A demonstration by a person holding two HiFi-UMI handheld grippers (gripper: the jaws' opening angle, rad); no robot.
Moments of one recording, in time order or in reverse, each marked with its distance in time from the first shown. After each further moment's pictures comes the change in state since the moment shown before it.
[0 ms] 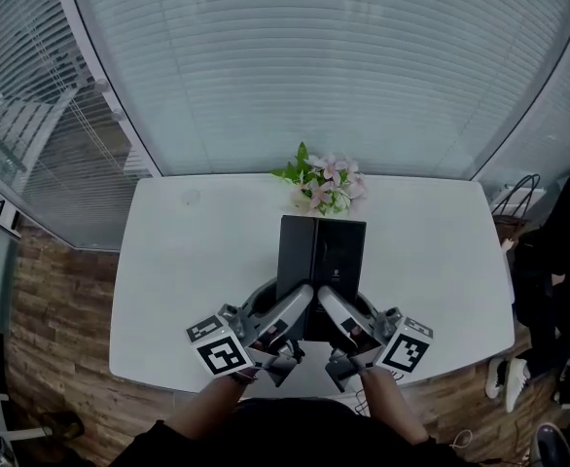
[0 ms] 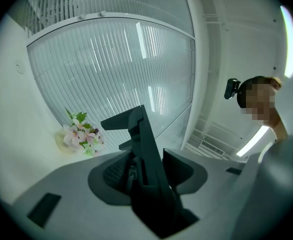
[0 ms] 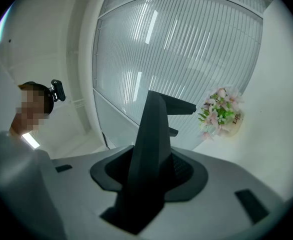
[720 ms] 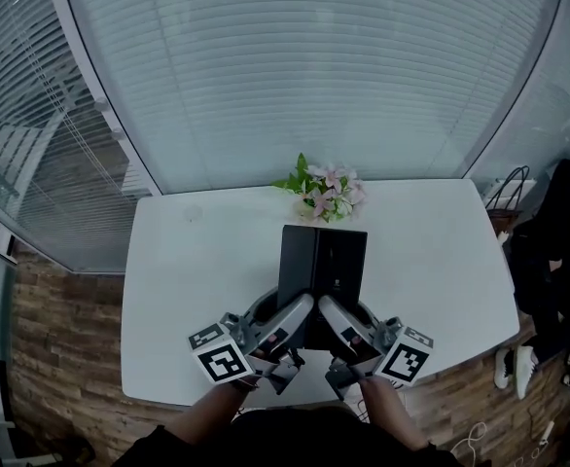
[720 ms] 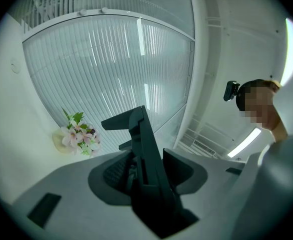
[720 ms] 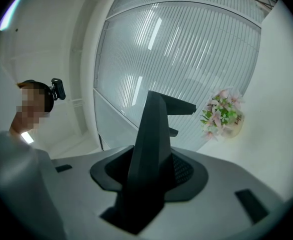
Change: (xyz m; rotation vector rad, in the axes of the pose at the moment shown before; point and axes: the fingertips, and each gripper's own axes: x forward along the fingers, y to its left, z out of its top) left arm -0.020 -0.004 0.013 -0.027 0.045 -0.075; right arm 0.009 0.016 -0.016 -0.038 -0.080 -0.045
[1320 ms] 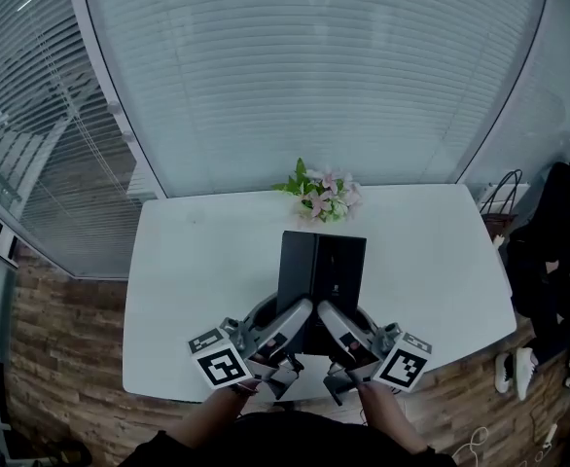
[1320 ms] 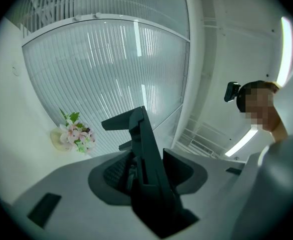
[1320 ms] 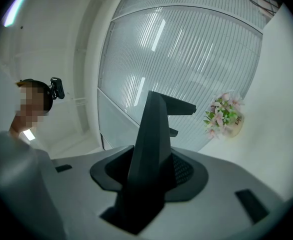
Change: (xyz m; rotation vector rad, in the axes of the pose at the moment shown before) left arm -0.014 -0.030 -0.009 0.017 -0.011 -0.022; right arm -0.020 0.027 -0.008 -0.030 -0.014 0.009
